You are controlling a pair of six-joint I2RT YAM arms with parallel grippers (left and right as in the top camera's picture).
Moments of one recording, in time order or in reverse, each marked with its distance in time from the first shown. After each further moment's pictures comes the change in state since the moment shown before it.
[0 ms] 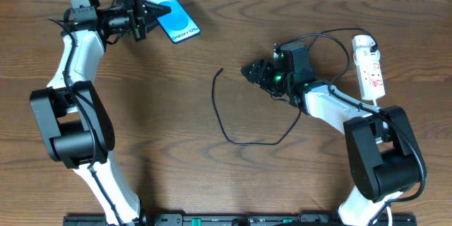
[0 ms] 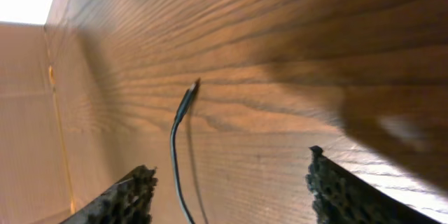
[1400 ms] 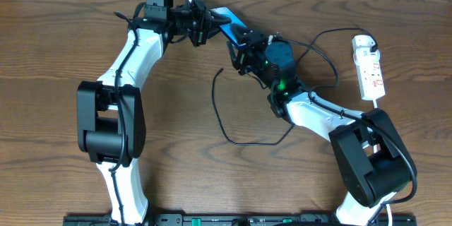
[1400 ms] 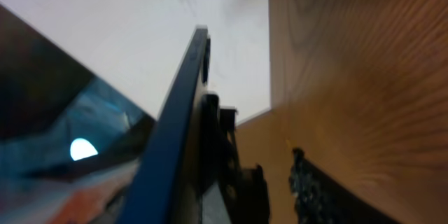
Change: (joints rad) left arm -0.340 0.000 0.001 0.007 -0.388 -0.253; right arm 0.154 0.002 -0.004 0.636 0.296 1.068
